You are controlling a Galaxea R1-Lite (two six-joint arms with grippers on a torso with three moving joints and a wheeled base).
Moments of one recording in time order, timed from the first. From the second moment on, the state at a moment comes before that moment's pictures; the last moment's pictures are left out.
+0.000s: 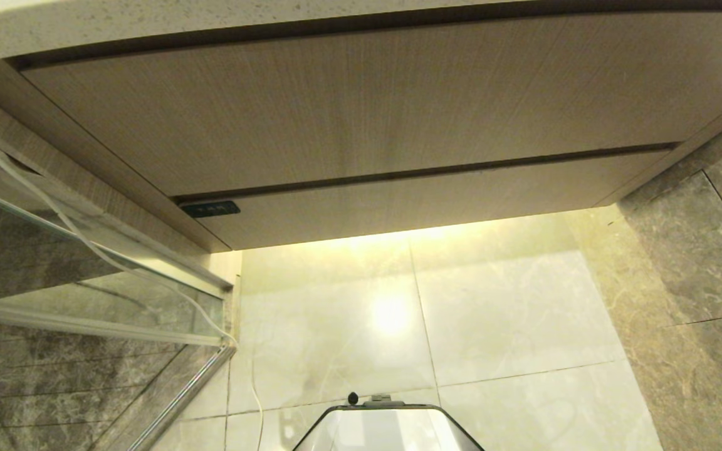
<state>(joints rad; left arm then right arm) 0.00 0.00 0.00 0.00 0.00 0.00 0.14 -0.01 0.00 -0.11 0.03 -0.07</state>
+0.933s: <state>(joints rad) 0.00 0.00 0.00 0.00 0.00 0.00 0.14 0.00 -0.01 -0.09 0.03 -0.07</state>
